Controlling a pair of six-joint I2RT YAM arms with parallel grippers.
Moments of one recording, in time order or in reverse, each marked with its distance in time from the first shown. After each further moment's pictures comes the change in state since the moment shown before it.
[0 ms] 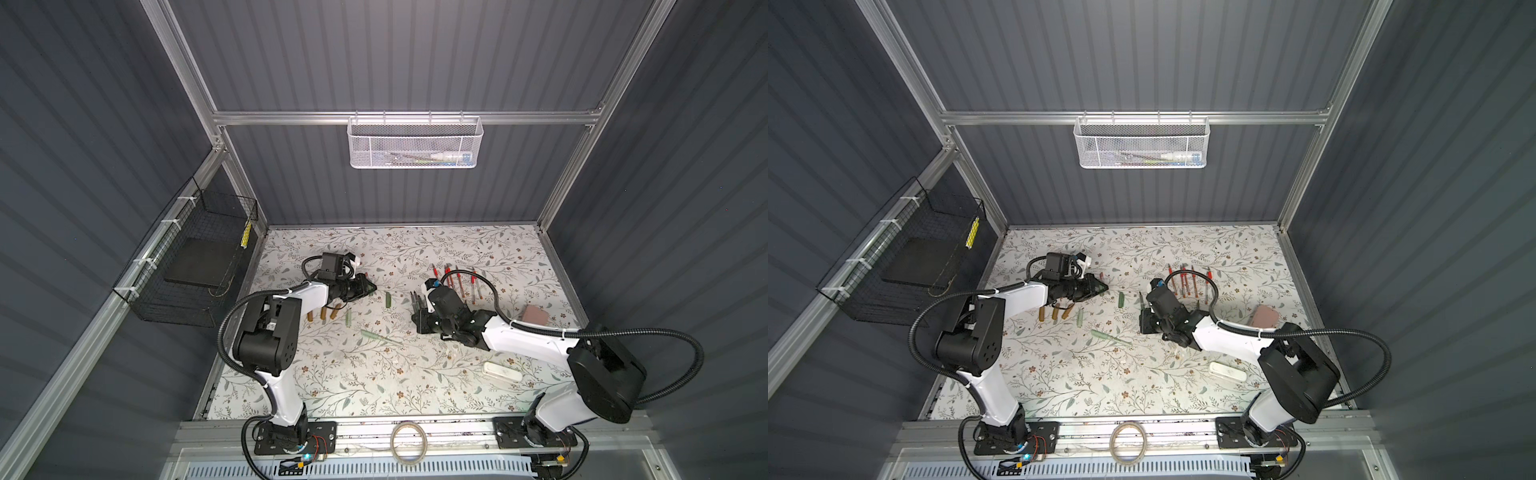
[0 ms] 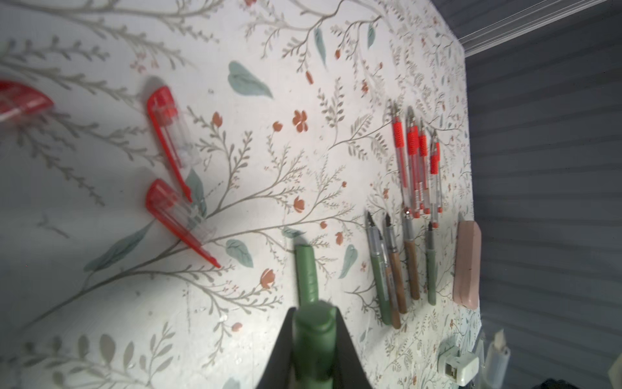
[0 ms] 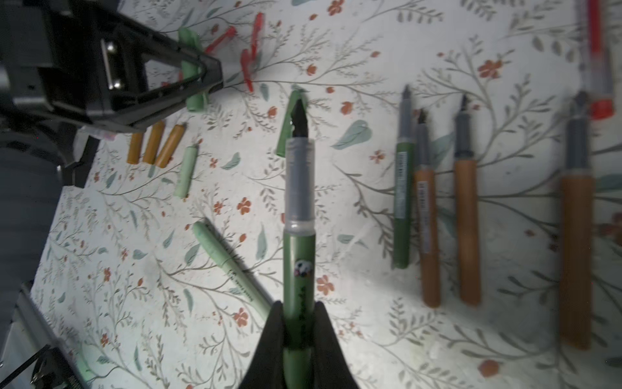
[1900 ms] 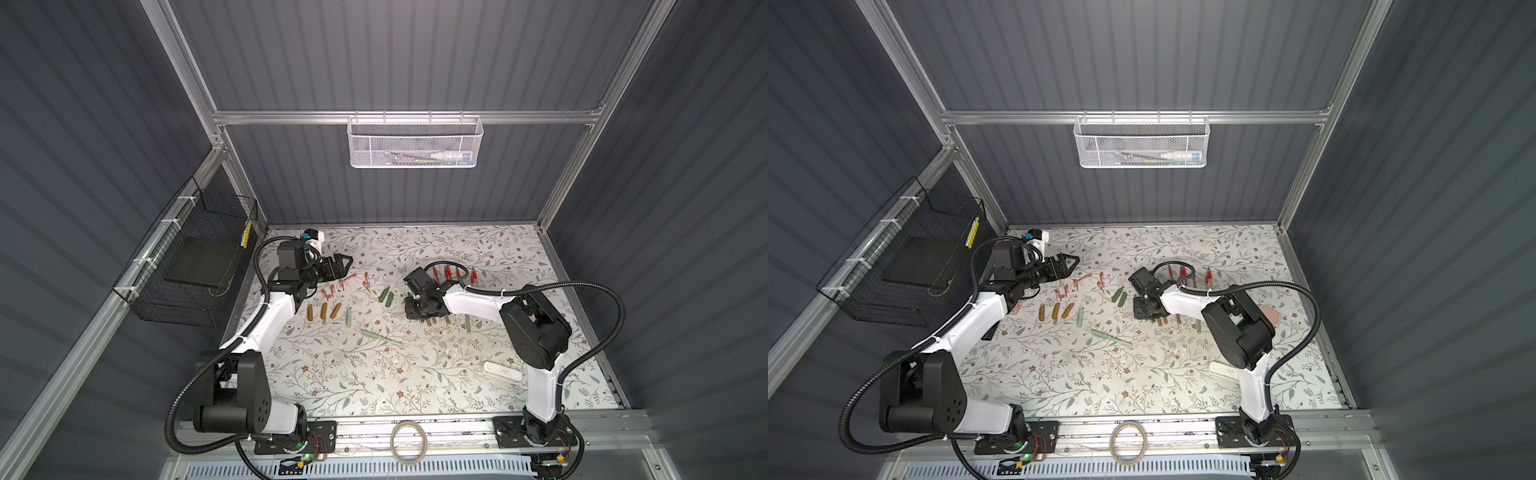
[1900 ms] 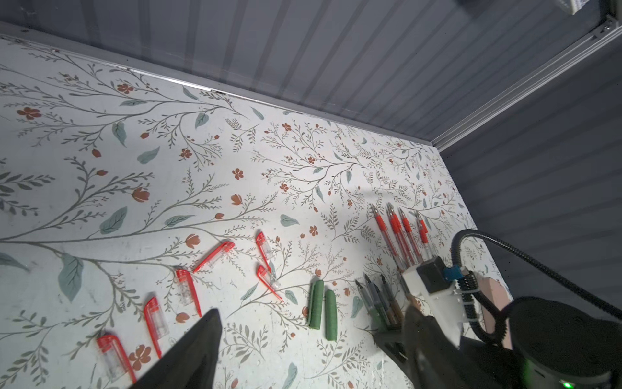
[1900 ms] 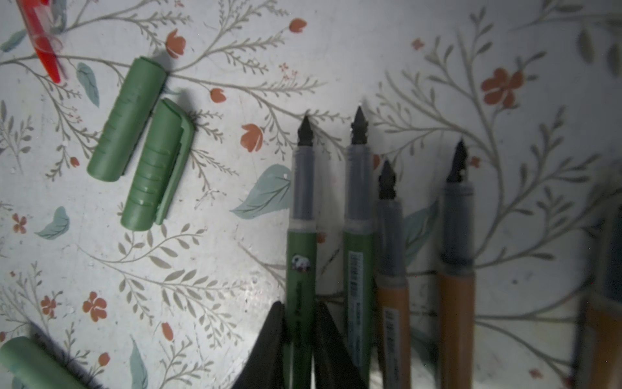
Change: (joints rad) left arm 0.180 -0.447 -0.069 -0.008 -0.099 0.175; right arm -0.039 0.449 0.459 -0.326 0.057 -0.082
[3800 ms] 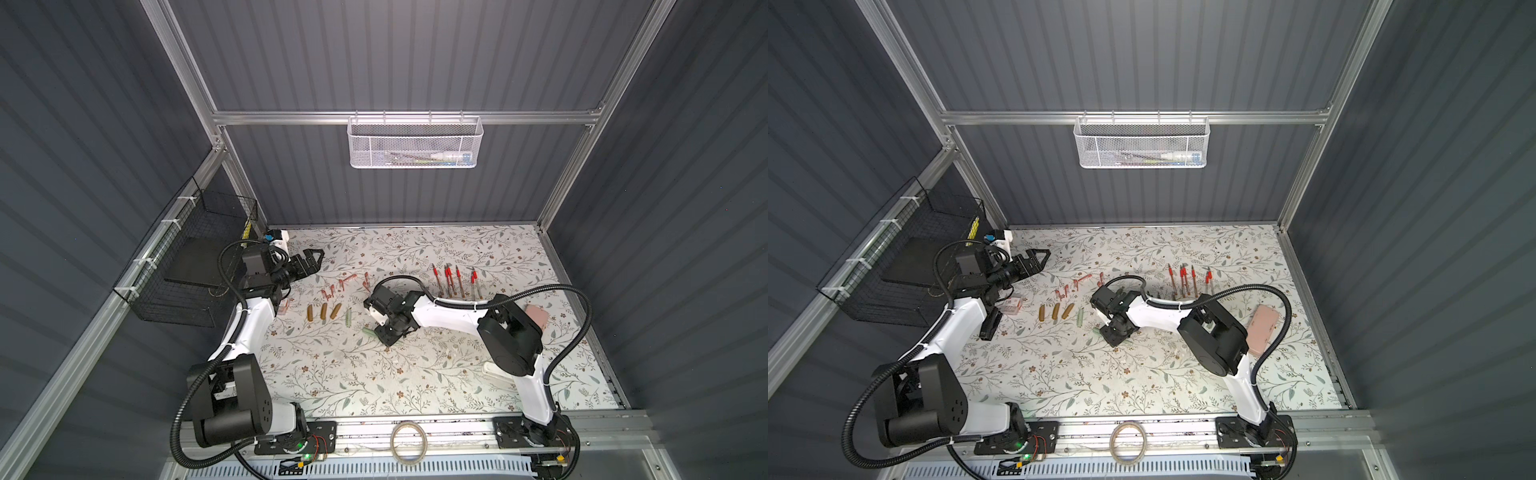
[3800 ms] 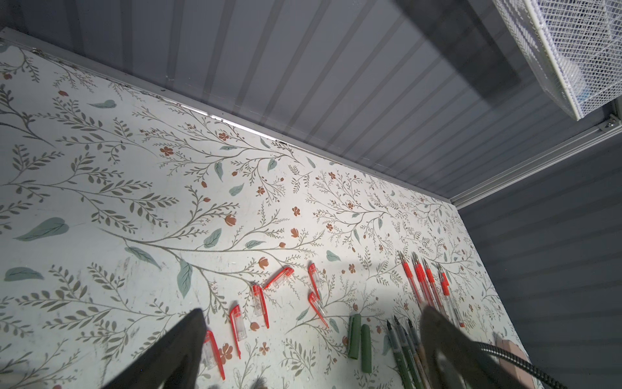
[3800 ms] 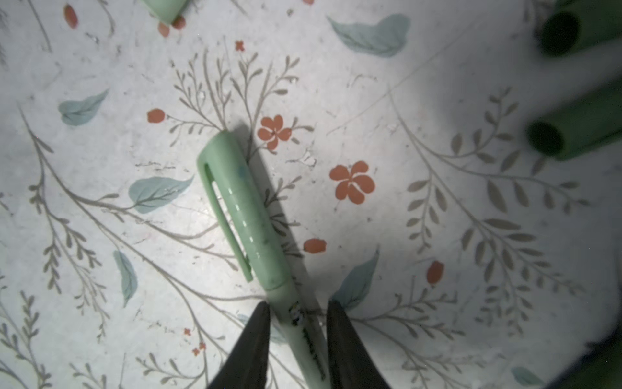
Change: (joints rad) left arm 0.238 -0.030 -0.034 0.069 0.060 -0.034; right arm 0.236 0.111 0.204 -0.213 -0.099 -0.412
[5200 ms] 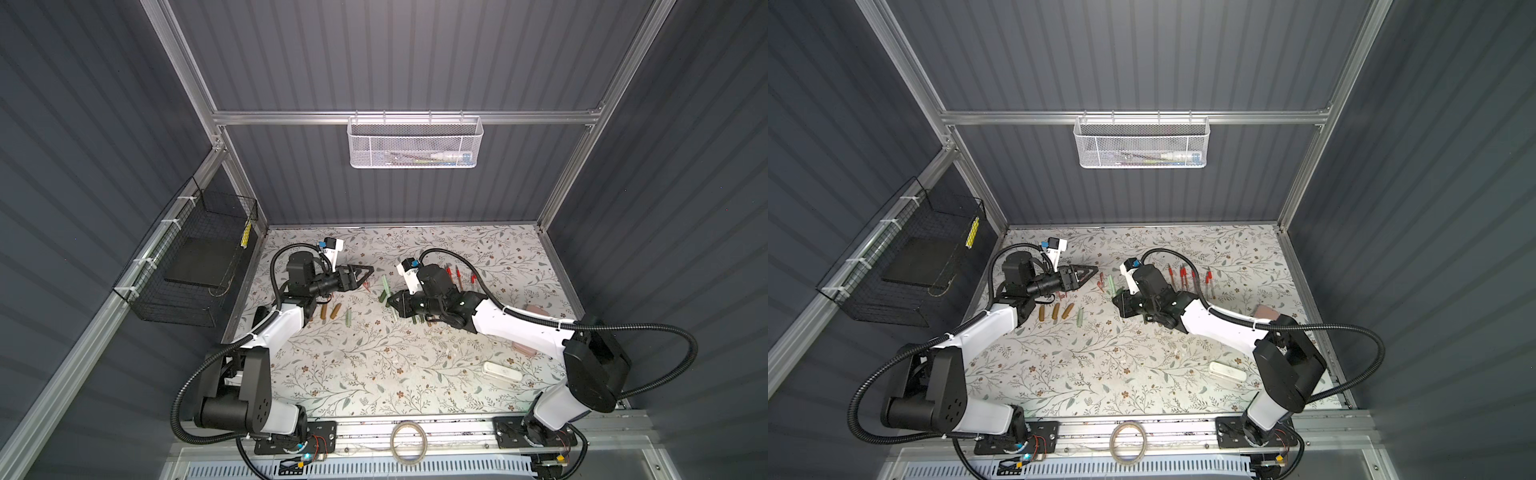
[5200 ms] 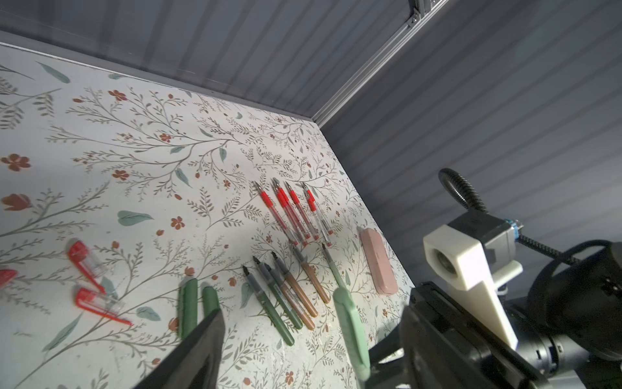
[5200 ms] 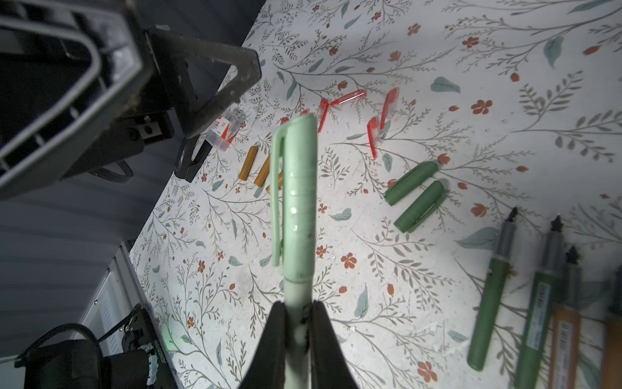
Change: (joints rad) left arm -0.322 0.057 -0.140 0.344 0.308 -0.163; right arm -0.139 -0.501 -0.409 0.555 -0.124 0.383
